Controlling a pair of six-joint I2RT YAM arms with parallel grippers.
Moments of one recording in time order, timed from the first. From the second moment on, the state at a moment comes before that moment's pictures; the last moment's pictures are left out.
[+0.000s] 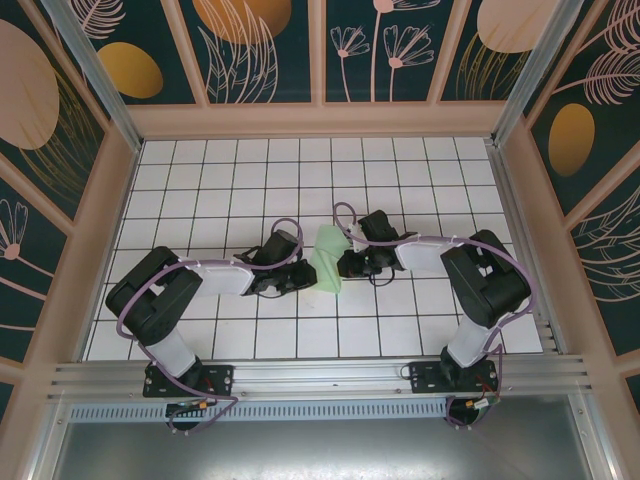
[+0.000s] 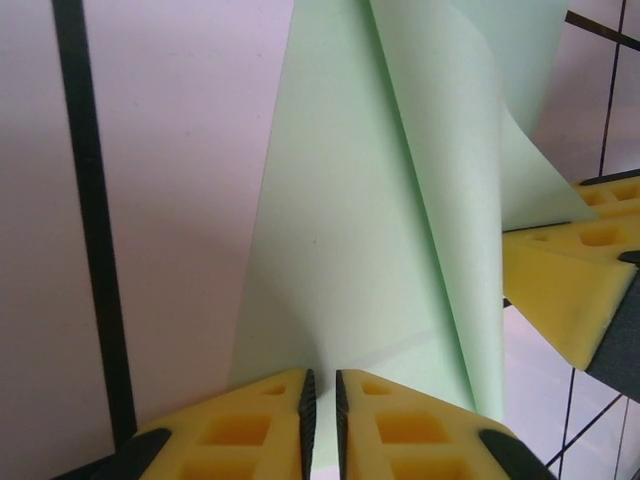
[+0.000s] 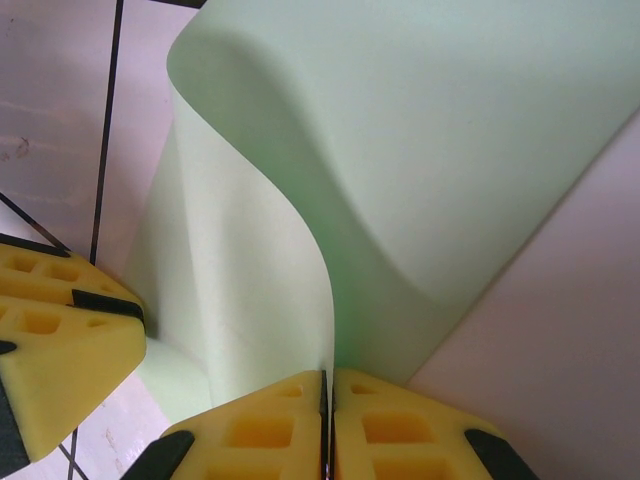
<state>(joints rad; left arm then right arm) -0.72 1.68 0.70 0.06 0.29 -0.91 0.58 1.73 0.81 -0.15 -0.46 0.39</state>
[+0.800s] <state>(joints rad) -0.67 1.69 0.81 0.28 0.35 -1.05 0.58 1.74 0.82 -0.14 -0.47 0.39</state>
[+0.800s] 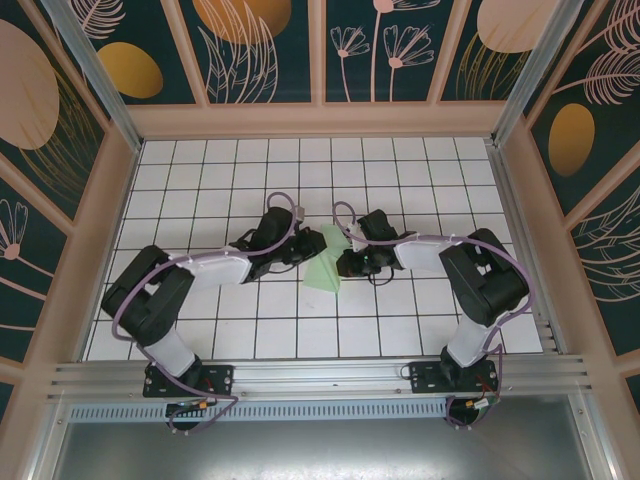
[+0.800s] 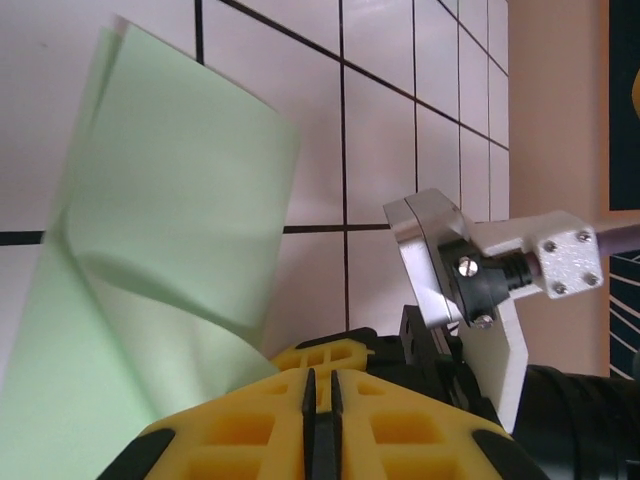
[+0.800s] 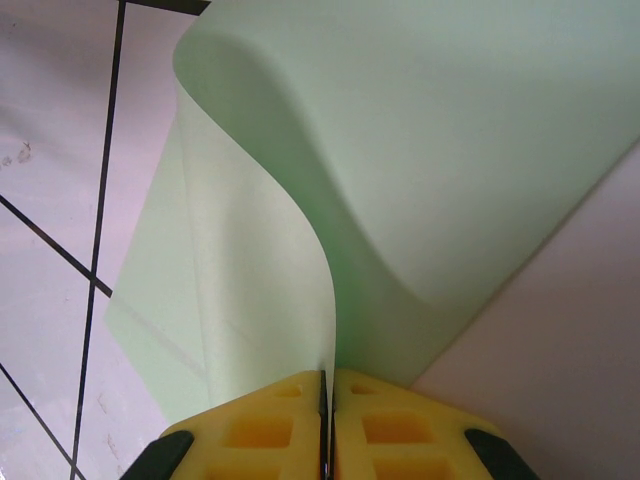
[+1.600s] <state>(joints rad) -0.67 1.87 0.90 0.21 0.31 -1.02 0.58 1.75 0.83 -0.14 -0.47 0.39</state>
